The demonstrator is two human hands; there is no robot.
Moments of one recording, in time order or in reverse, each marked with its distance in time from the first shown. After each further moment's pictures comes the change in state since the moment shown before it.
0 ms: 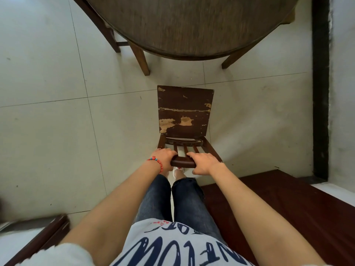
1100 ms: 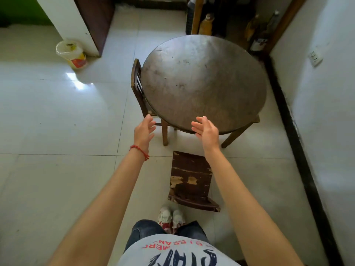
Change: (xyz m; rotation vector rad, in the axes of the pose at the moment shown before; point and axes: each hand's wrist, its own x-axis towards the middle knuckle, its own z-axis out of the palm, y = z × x) left_hand -0.219 0.022 -0.203 -1.603 1.107 -0.035; right_hand -0.179 -0.162 -0.181 1.309 0.988 -0.359
